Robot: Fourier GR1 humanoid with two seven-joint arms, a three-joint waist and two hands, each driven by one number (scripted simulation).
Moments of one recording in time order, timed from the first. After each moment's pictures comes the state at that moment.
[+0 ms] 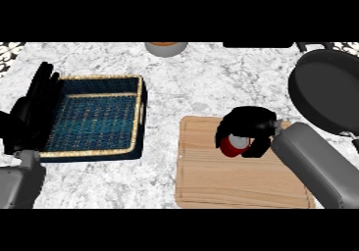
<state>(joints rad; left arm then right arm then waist) -0.23 0.32 0.04 -1.56 0.19 0.20 0.18 -0.65 -0.43 0.60 -1.07 0.82 0.45 -0.65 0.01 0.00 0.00</state>
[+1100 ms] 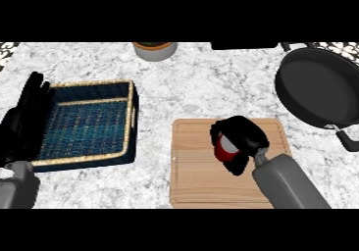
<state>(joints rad) -0.16 0.30 0.08 -1.62 0.16 0.21 0.20 -0.38 -0.17 0.36 -1.26 0.86 0.31 0.01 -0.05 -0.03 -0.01</state>
